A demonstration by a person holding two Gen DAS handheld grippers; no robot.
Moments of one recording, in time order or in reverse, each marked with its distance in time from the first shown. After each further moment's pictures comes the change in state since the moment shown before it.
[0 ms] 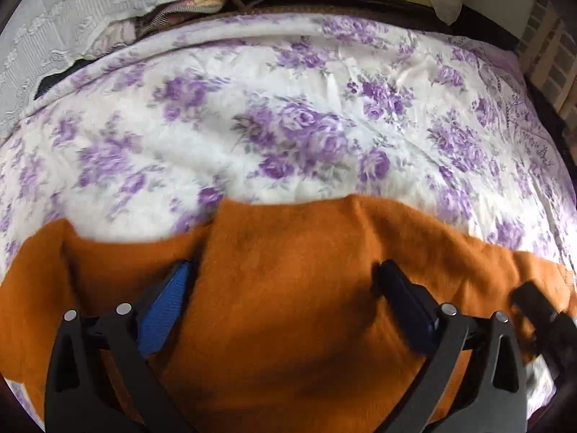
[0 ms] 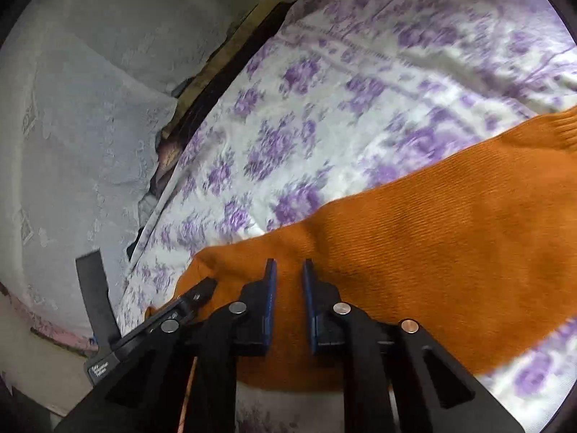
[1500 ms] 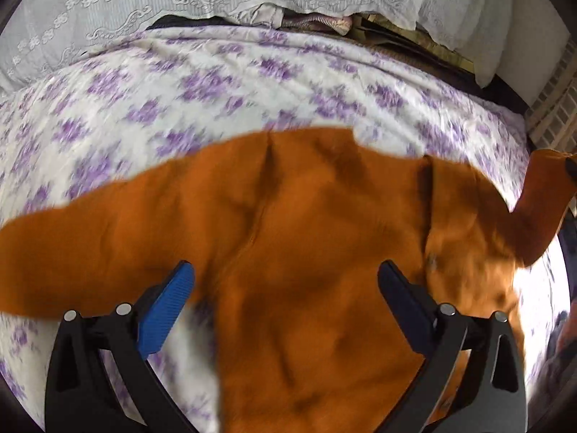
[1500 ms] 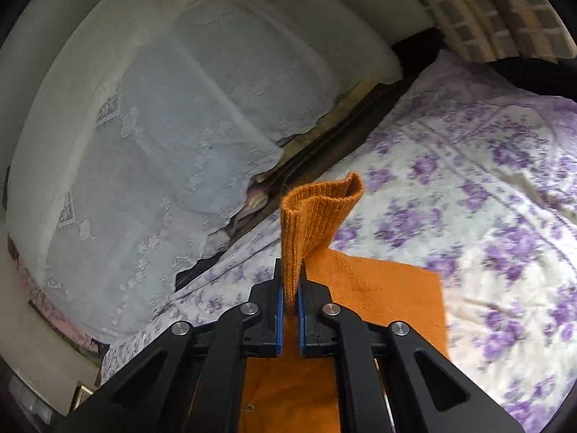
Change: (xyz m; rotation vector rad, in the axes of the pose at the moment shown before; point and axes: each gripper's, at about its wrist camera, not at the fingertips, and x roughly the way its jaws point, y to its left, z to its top) left arm -0.091 0.198 -0.097 -0.190 -0.048 -0.038; right arm -0.047 0.143 -0.022 -0.200 -0.216 0.162
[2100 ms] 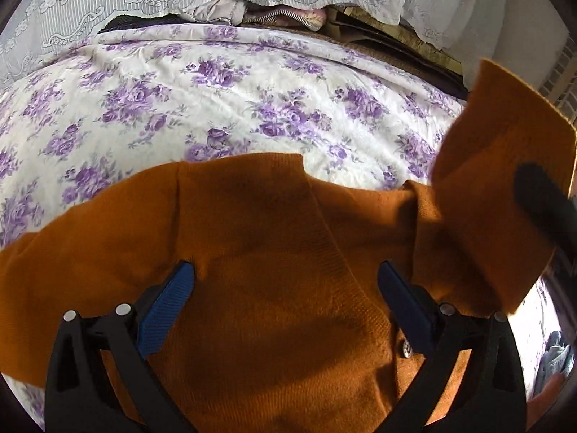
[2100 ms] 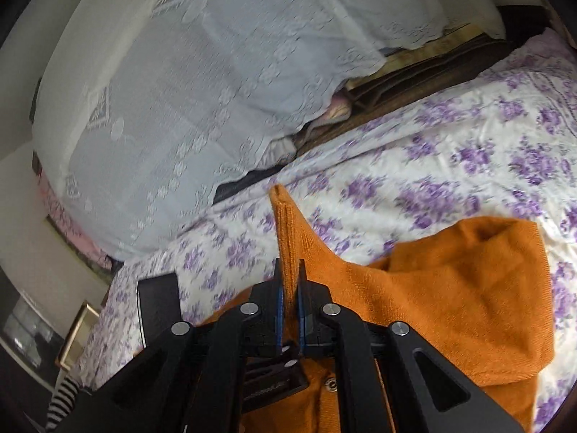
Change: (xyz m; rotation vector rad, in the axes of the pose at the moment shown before) left arm 0.056 -0.032 0.034 0.011 -0.012 -0.111; right arm 0.086 0.097 -0.090 -0.211 0.265 0.135
